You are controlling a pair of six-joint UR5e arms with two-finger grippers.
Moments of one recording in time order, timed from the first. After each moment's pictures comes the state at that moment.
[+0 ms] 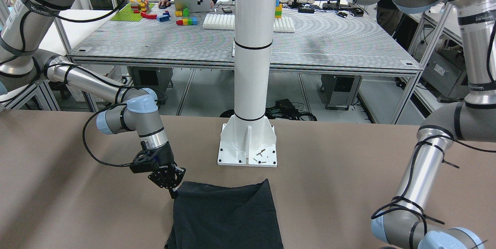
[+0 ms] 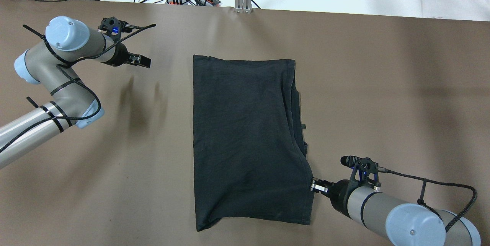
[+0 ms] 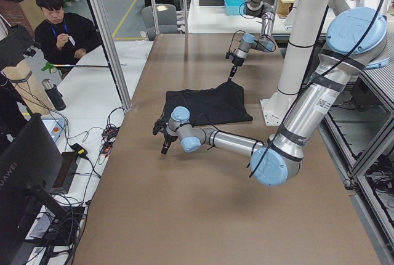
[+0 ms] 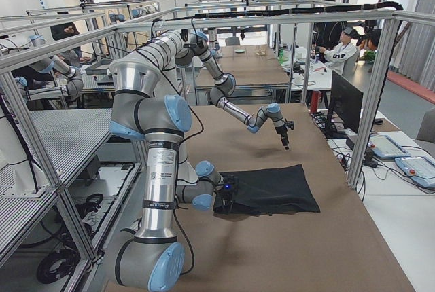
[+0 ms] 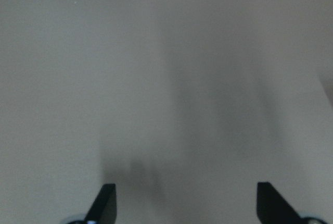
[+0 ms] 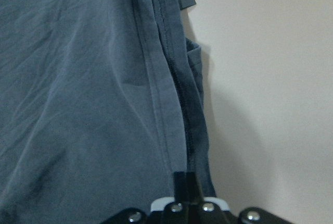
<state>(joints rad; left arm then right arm) -0.94 -2.15 -1.19 -2.34 -1.94 -0.84 0.29 -1.56 2.07 -0.95 1.41 1.58</state>
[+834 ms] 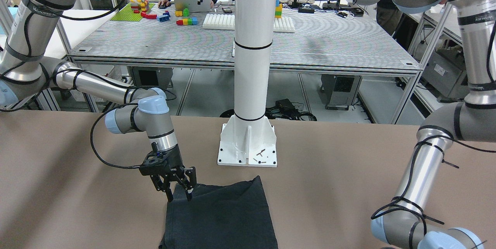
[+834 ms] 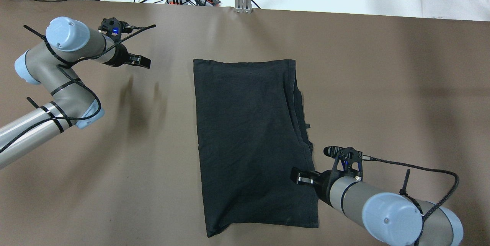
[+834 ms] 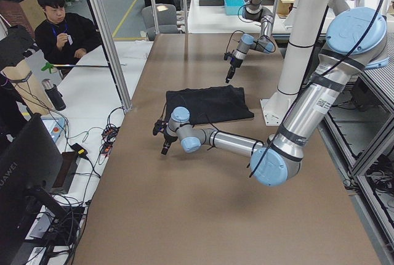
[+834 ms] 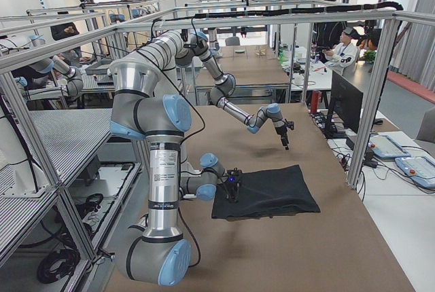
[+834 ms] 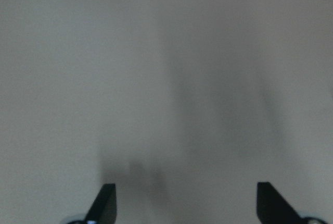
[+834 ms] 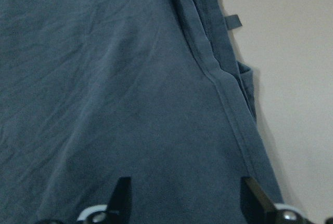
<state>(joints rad) -0.94 -2.15 -1.18 -2.34 -1.94 -0.84 0.32 -1.45 2.08 -1.10 1.40 1.50</state>
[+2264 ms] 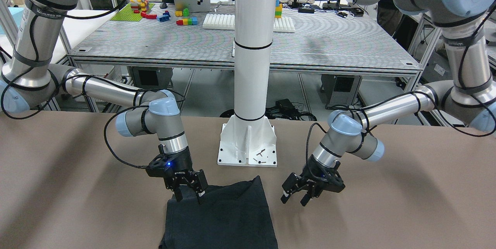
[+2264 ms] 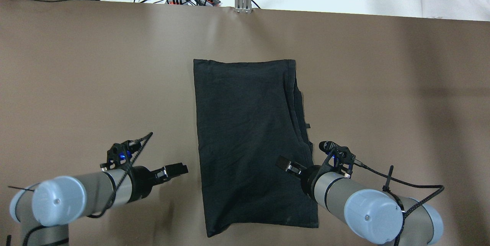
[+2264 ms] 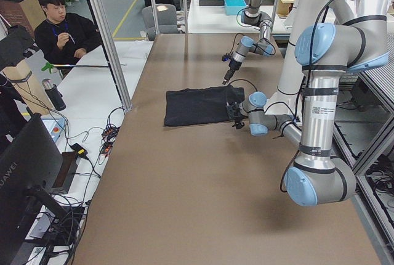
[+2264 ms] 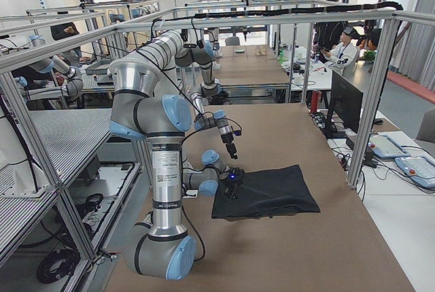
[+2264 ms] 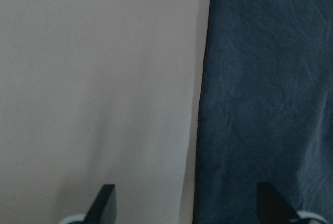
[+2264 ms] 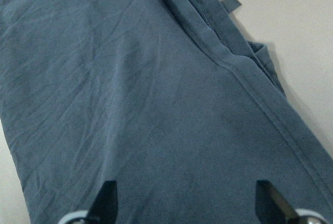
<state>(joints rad) -0.32 -1.75 -1.92 -2.34 -1.50 -1.74 0.31 -1.37 2.04 -1.12 1.37 1.79</state>
